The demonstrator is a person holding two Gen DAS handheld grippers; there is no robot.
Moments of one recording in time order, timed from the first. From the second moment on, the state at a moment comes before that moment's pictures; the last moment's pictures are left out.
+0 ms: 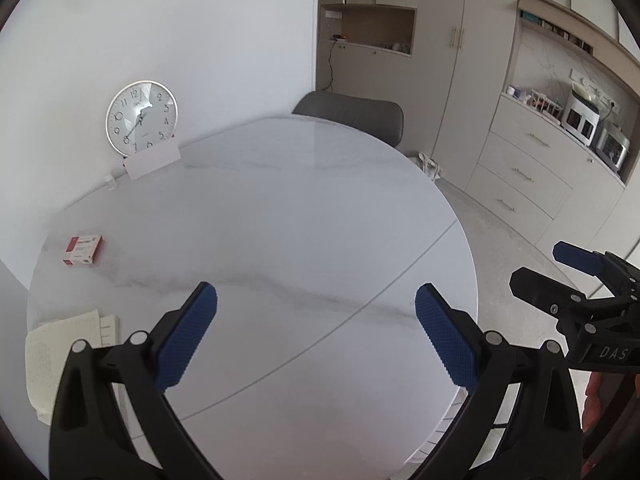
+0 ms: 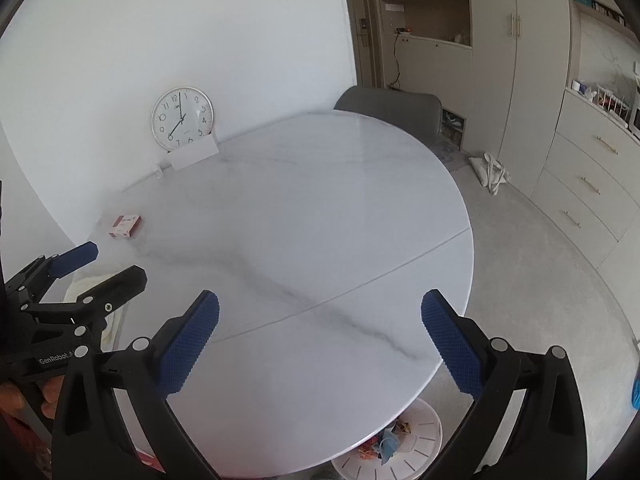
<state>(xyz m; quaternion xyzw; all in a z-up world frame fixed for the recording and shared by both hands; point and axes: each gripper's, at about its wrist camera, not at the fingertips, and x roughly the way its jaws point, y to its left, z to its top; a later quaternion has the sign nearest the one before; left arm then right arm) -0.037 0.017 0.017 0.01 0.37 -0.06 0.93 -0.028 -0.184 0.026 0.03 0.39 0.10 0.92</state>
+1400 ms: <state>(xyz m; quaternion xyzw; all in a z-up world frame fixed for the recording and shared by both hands) -0.023 0.062 0.194 -0.03 0.24 0.02 0.97 -0.016 -0.154 0.215 0.01 0.22 0.04 0.98</state>
